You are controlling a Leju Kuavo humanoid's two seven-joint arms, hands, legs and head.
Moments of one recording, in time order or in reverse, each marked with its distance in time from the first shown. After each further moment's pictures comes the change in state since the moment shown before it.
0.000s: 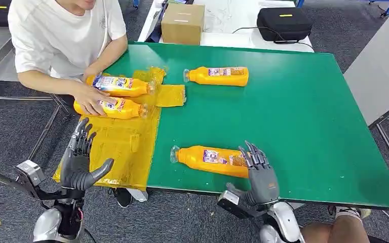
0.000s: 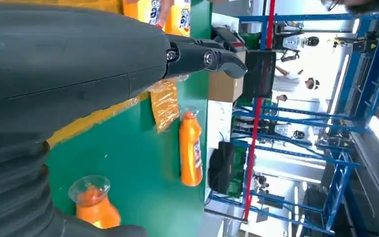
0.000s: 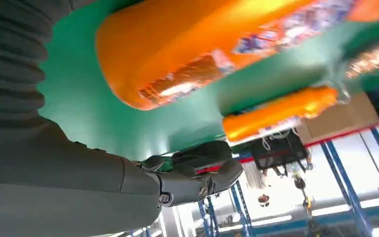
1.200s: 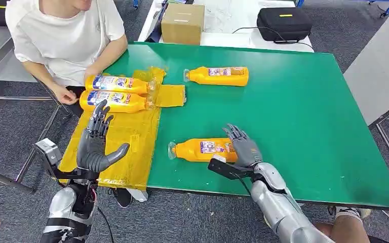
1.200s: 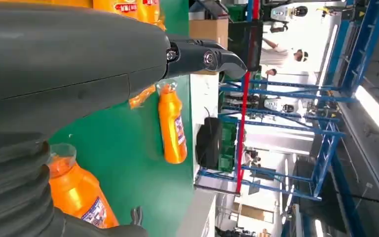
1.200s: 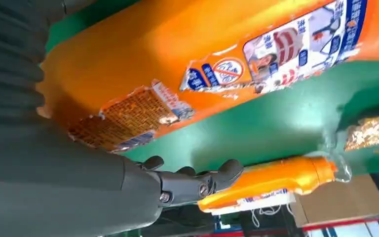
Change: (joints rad) left arm -0.156 -0.003 -0.089 0.100 0.005 0.005 0.013; right arm -0.438 0.100 0.047 0.542 -0.063 0.234 -0.032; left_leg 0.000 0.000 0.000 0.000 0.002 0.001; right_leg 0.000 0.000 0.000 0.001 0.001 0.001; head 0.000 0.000
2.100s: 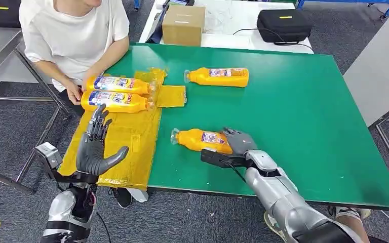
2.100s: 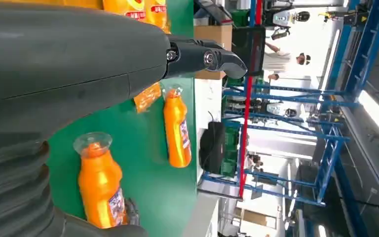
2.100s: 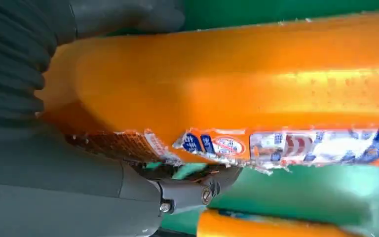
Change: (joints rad) left arm 0.025 0.005 0.013 0.003 -0.012 0.010 -0.016; right arm -0.163 0.014 0.140 0.153 0.066 0.263 0.278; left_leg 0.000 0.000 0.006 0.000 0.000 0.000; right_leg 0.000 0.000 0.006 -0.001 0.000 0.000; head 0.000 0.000
